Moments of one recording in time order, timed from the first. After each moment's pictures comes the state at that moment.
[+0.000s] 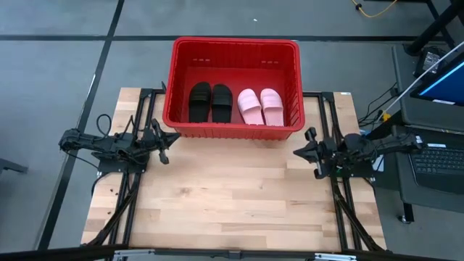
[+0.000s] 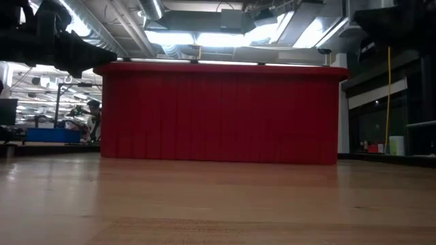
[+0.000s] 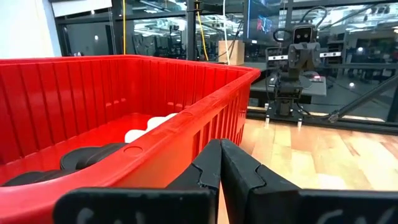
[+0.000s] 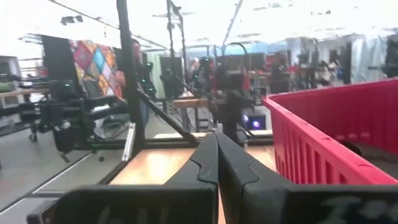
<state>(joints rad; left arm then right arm) -0.16 0.00 0.01 0.07 -0.56 0.02 0.17 0.21 0.06 0.34 0.07 0.07</state>
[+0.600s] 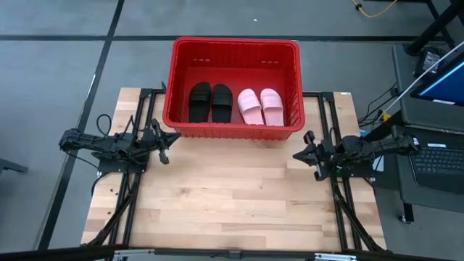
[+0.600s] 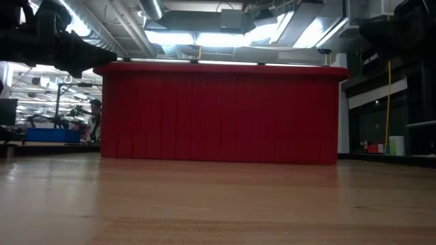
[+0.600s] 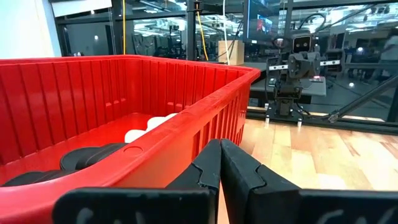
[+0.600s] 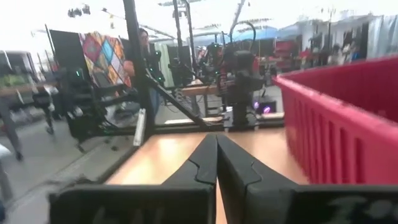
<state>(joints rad) -0.16 0.00 0.01 0.08 -0.56 0.02 0.17 0.12 0.01 0.26 0.03 0.13</state>
